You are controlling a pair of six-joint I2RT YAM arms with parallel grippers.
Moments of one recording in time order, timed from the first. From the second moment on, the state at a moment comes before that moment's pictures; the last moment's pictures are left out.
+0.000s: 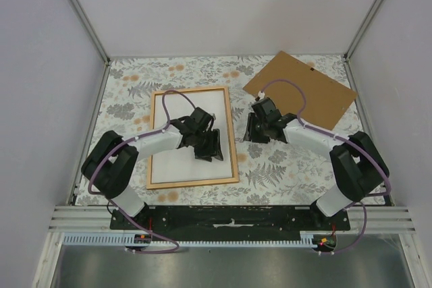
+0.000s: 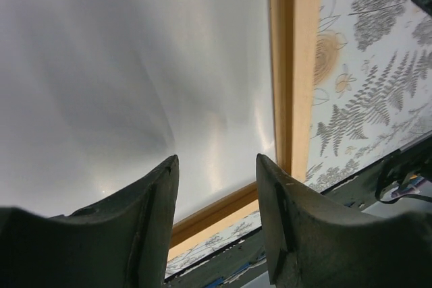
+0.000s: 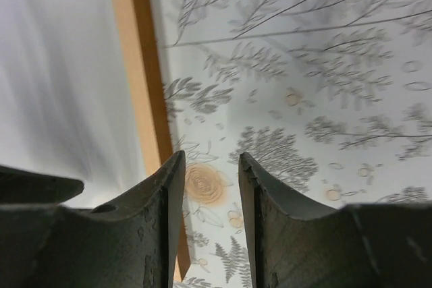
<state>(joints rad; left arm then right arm) -0.68 1.62 0.90 -0.39 0.26 -0.67 0.61 1.58 0.94 -0.33 0.01 0.65</state>
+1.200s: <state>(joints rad) -0.73 2.05 1.34 -0.18 0.24 -0.72 -0.04 1.81 1.19 -0.47 0.20 0.52</state>
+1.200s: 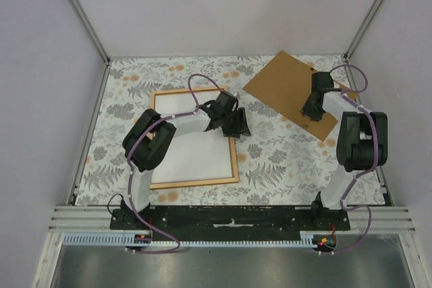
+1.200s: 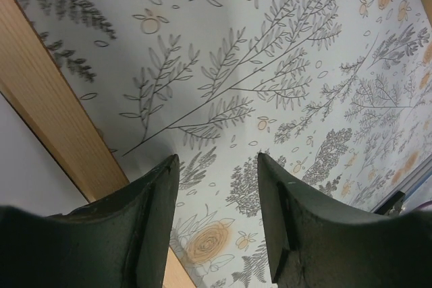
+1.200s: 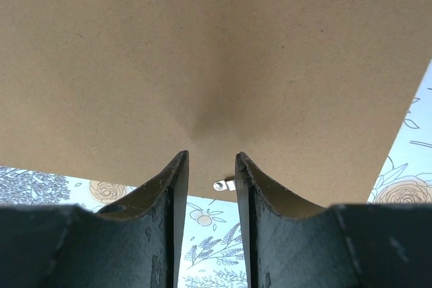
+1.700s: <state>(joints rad) -0.65 1.99 1.25 -0.18 0.28 -0.71 -0.05 1.88 1.23 -0.51 0.15 0.49</state>
